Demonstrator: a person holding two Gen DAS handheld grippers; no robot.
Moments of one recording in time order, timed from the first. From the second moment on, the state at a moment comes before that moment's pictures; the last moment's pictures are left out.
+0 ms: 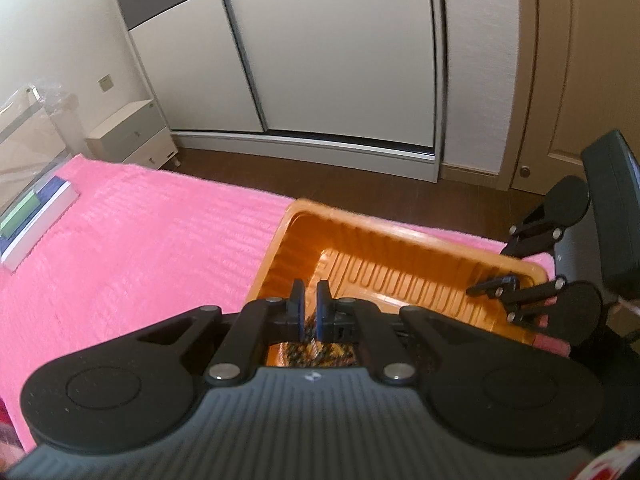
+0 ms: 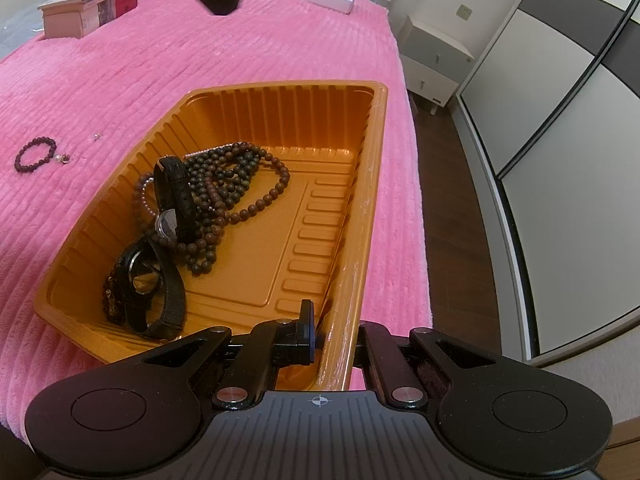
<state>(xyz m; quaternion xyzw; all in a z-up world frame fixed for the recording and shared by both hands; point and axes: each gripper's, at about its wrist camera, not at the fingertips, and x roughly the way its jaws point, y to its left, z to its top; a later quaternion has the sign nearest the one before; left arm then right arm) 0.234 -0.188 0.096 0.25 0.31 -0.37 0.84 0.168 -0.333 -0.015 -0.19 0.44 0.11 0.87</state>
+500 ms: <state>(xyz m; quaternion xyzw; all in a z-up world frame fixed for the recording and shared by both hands) 0.210 -0.016 0.059 0.16 0.34 -0.21 0.90 0.168 -0.333 -0.015 -0.18 0.44 0.11 0.87</state>
